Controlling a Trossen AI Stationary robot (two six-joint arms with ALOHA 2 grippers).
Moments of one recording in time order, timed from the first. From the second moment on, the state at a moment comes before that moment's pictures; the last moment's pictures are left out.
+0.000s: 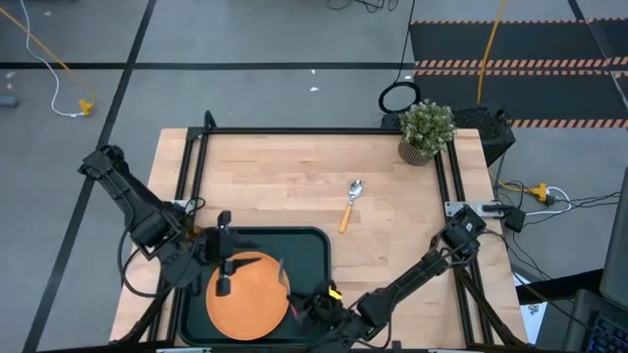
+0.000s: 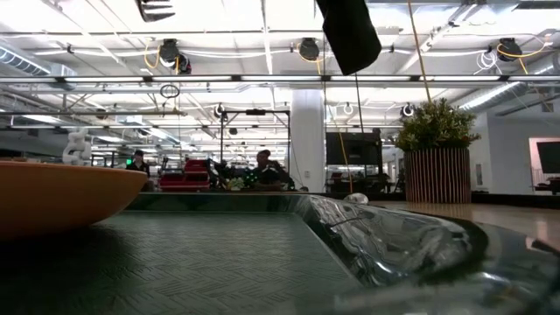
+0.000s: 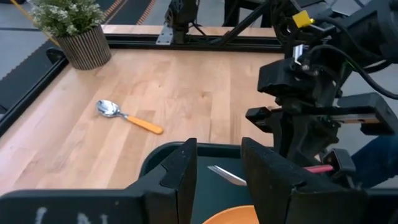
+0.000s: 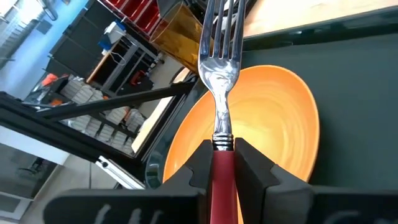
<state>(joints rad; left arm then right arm) -0.77 1.19 1.15 -0.60 -0.73 -0.48 0.66 2.21 1.65 0.01 0.97 1.37</state>
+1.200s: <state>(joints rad) -0.83 1.19 1.15 -0.59 -0.81 -0.43 0.53 2.20 1.63 -0.41 0.77 1.62</state>
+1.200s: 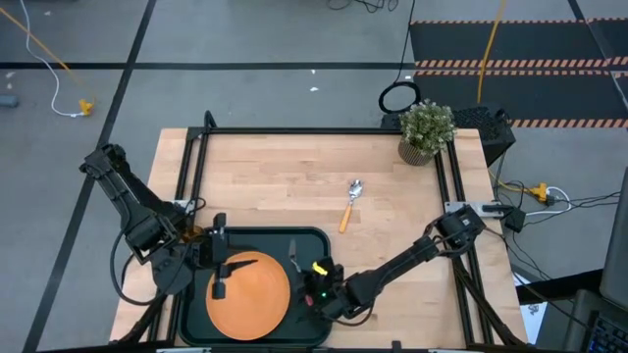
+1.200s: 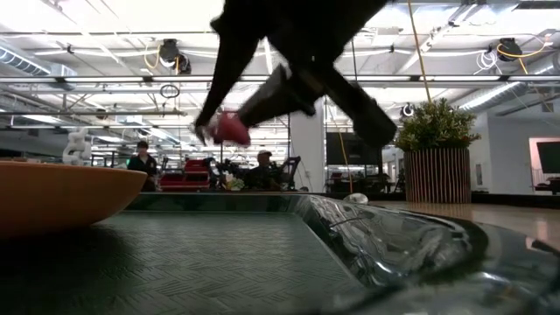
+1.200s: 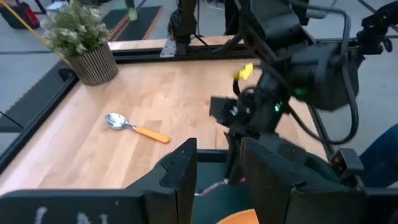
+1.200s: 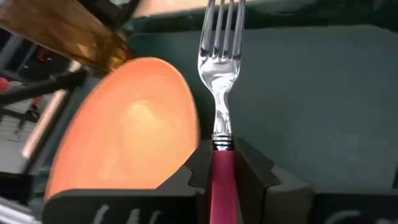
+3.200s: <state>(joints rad) -0.76 1.19 1.15 -0.57 -0.82 -0.40 0.52 2.14 1.63 -0.40 0.22 1.02</state>
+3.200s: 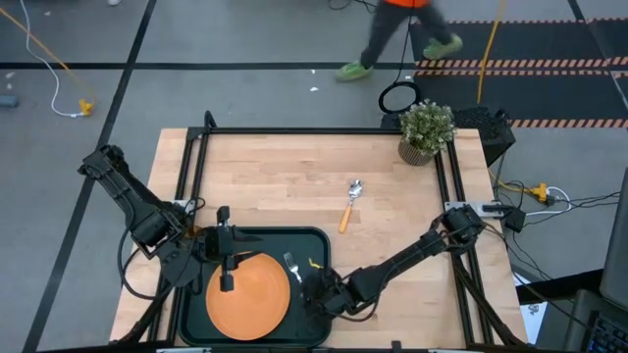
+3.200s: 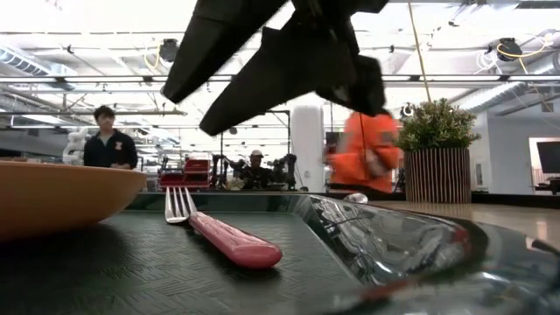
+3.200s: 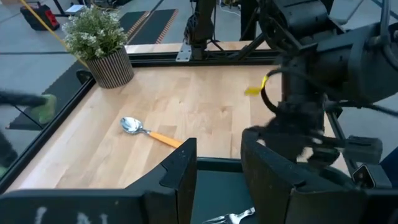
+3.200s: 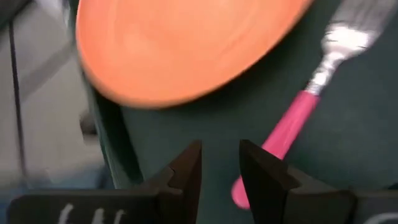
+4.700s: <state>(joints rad) -0.67 1.19 1.15 -0.52 -0.82 -0.29 0.49 2.14 1.46 -0.23 0.10 0.20</state>
